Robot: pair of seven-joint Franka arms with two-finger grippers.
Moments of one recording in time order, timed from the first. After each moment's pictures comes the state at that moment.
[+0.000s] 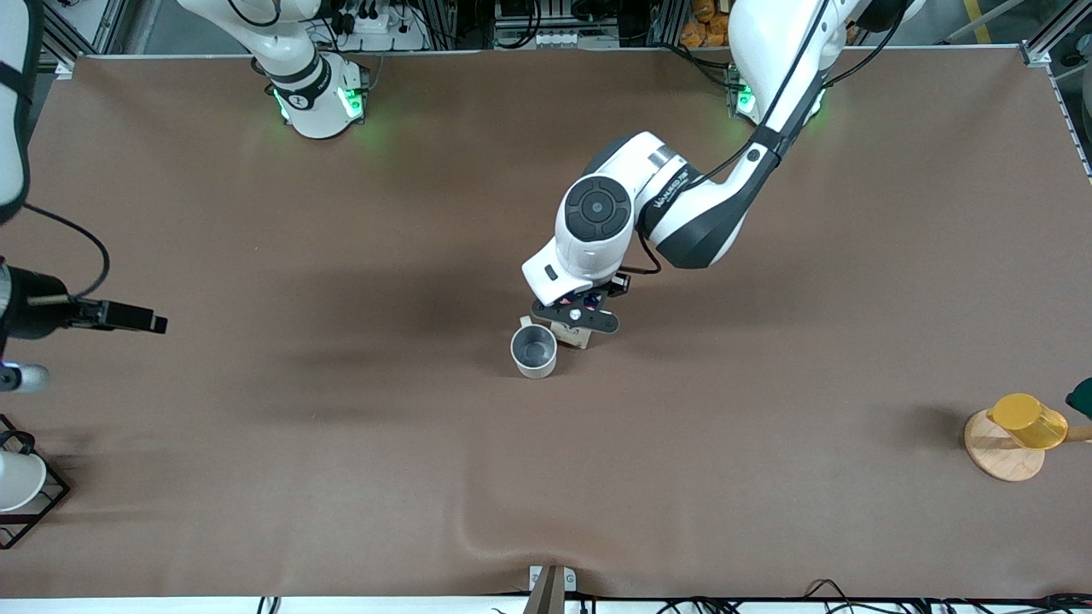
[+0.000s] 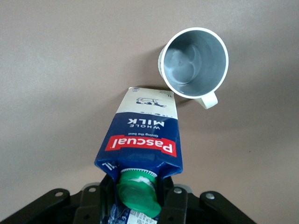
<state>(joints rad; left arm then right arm) -0.51 0.64 -0.27 -1.33 0.06 1.86 -0.51 -0.09 0.36 0.00 -1.26 0.14 1.47 0.00</state>
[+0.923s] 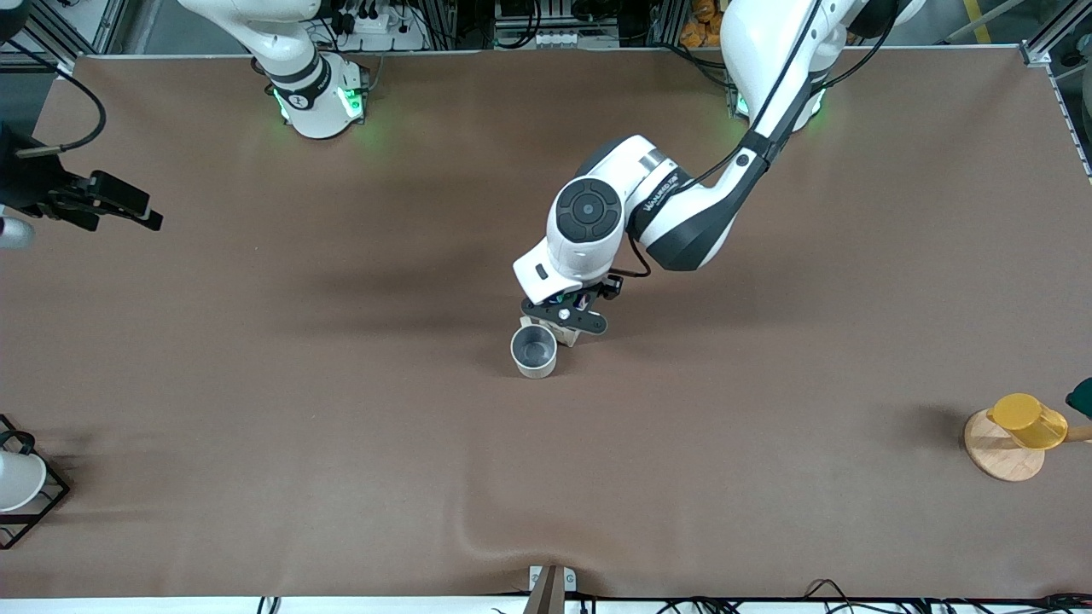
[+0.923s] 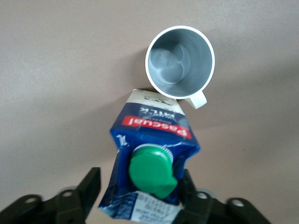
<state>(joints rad) -0.53 0.66 -0.27 -1.32 0.05 1.88 -0.49 -0.10 -0.06 0.04 -1.68 0.12 1.58 0.00</state>
